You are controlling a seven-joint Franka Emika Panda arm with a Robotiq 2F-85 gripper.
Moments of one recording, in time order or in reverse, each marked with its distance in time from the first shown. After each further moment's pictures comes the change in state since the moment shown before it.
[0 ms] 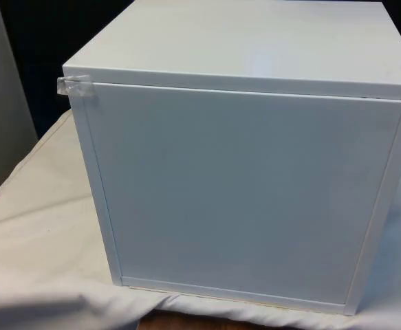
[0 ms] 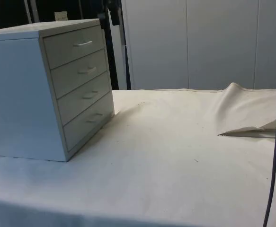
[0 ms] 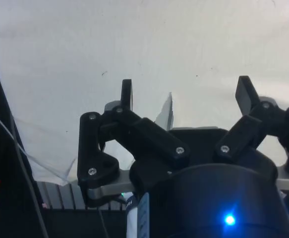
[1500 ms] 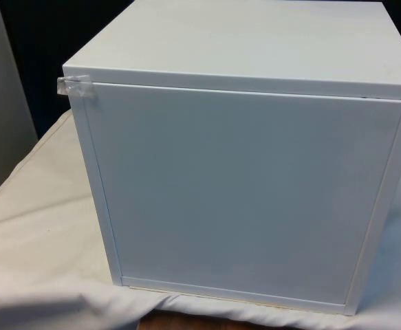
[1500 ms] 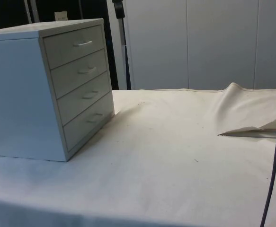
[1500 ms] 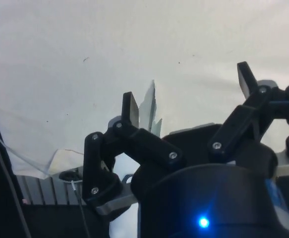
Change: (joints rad) arm 0.002 -0.098 0.005 -0.055 -0.089 -0.019 -0.273
